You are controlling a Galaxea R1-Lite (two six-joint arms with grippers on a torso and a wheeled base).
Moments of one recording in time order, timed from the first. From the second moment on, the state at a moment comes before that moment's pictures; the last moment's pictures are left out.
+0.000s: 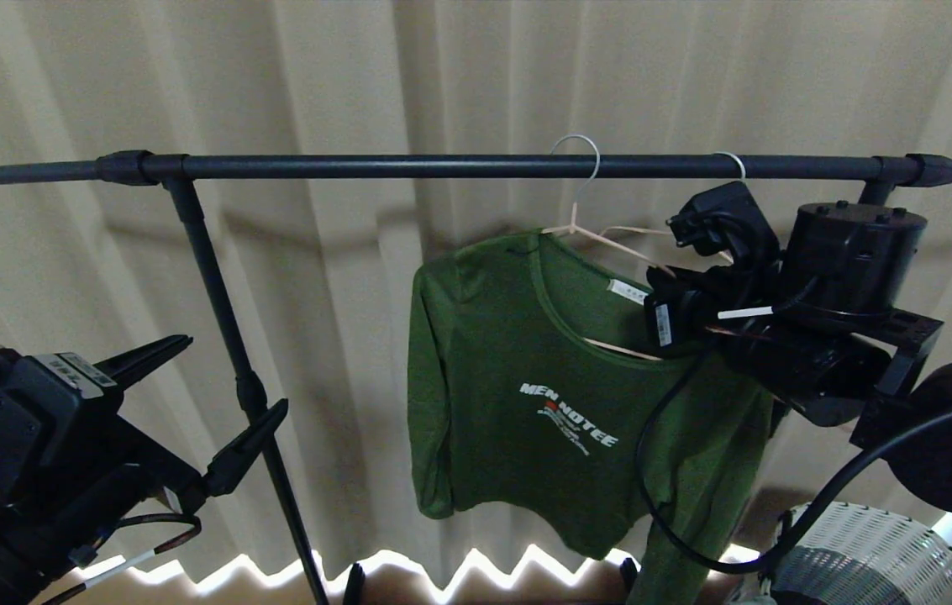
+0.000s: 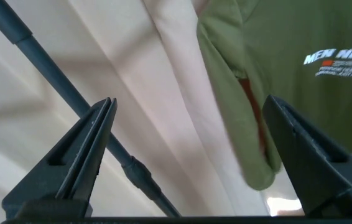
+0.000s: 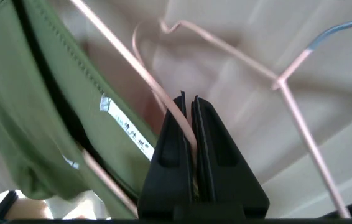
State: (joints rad) left arm -0.26 1.43 -0.09 -1.40 -0.13 0.44; right arm 0.52 1.74 -0.89 -0.73 -0.39 -0.19
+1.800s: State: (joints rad) left arm -0.27 1.39 -0.06 -1.40 -0.13 0.42; right arm 0.66 1.68 -0.79 -0.82 -0.31 0.04
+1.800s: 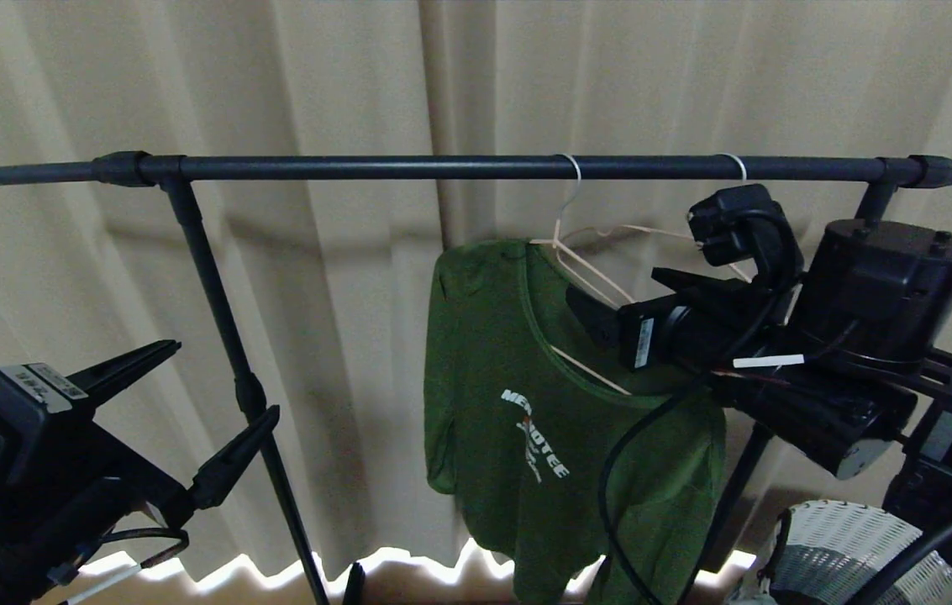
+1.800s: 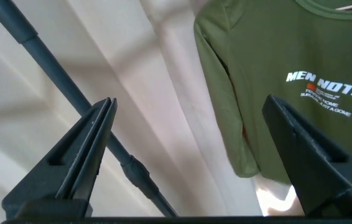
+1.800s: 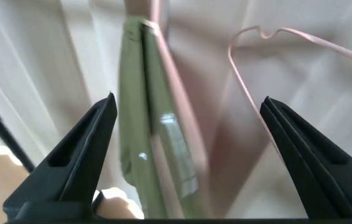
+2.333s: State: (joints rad) left arm -0.04 1.23 -0.04 -1.32 -0.08 0.33; right arm 0.61 1.37 -0.51 -0.90 -0.31 0.04
